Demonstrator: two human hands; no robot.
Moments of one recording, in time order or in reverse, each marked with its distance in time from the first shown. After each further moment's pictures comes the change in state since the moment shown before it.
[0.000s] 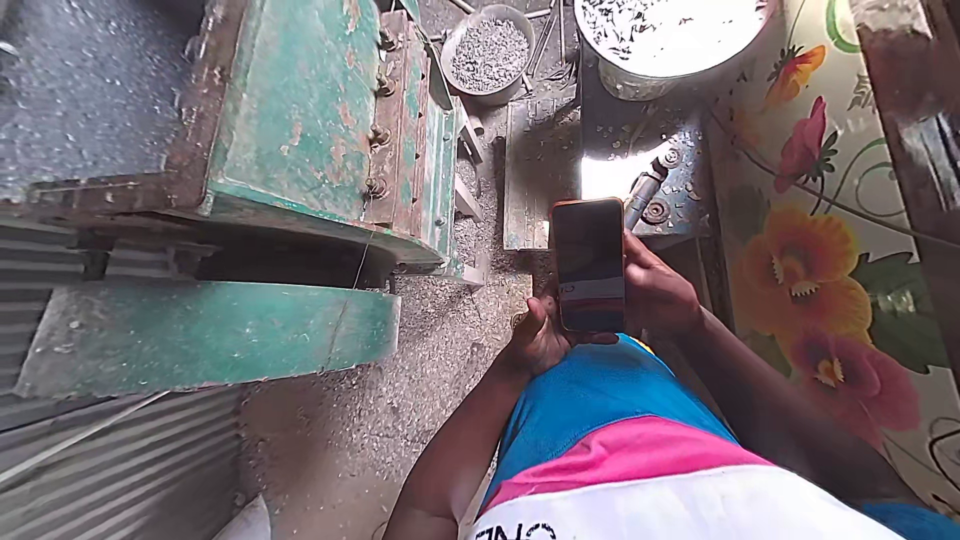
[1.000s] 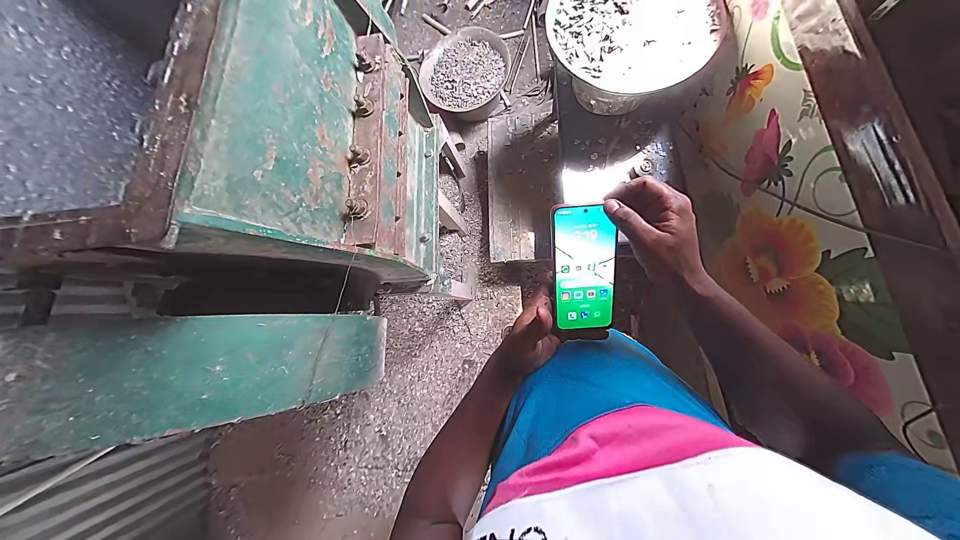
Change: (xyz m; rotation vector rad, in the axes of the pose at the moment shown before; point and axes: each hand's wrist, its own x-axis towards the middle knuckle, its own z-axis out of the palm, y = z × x) left_hand 0.018 0.010 -0.008 0.154 -0.051 0.001; right_hand 0.046 -0.053 -0.005 -0.945 0.546 -0.333
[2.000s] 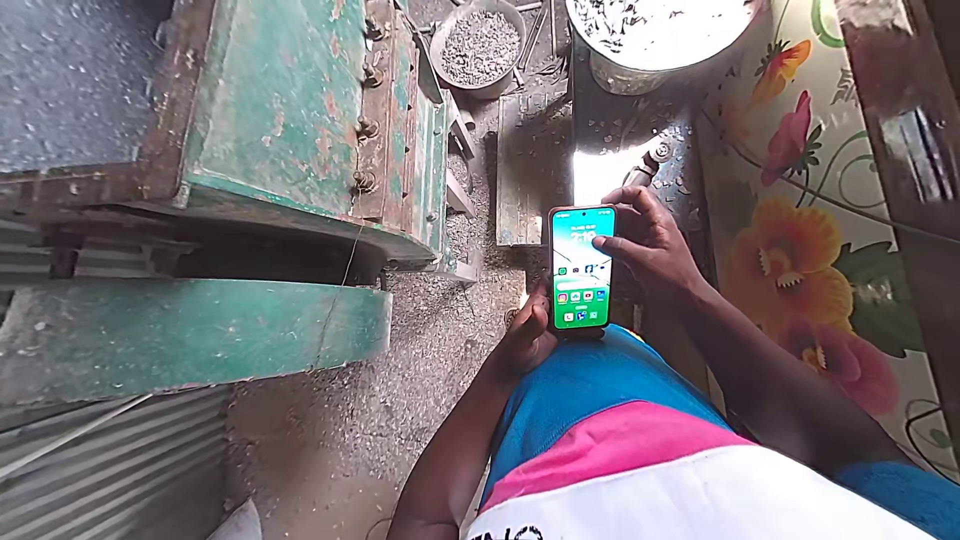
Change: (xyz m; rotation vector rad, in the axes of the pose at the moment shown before) left_hand -0.032 -0.009 0.006 0.004 0.086 0.006; right_hand -0.038 -0.009 0.009 0.270 -0.246 0.279
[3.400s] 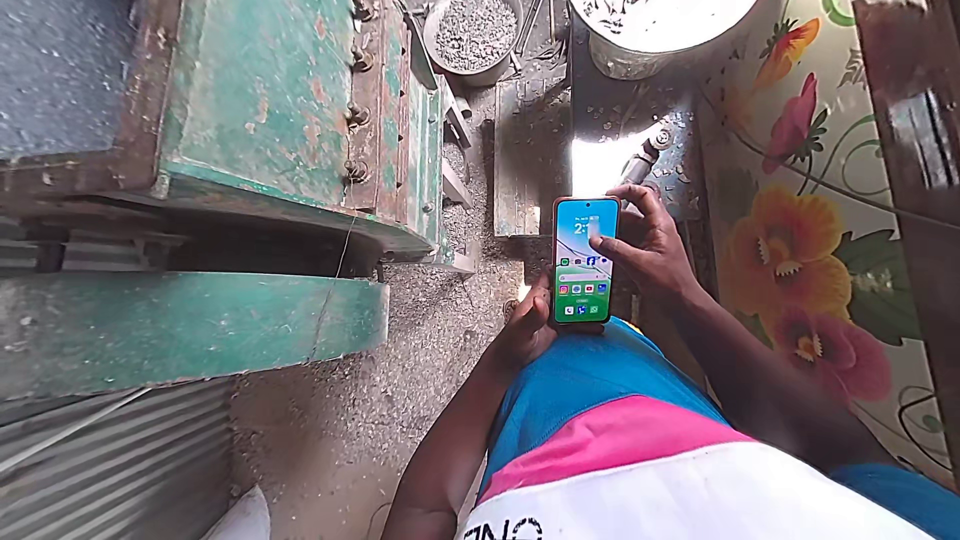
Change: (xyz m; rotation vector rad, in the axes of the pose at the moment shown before) left_hand 0.001 -0.005 -0.001 -0.018 -0.022 -0.041; right_hand -0.013 0.014 0.002 0.015 0.072 0.033
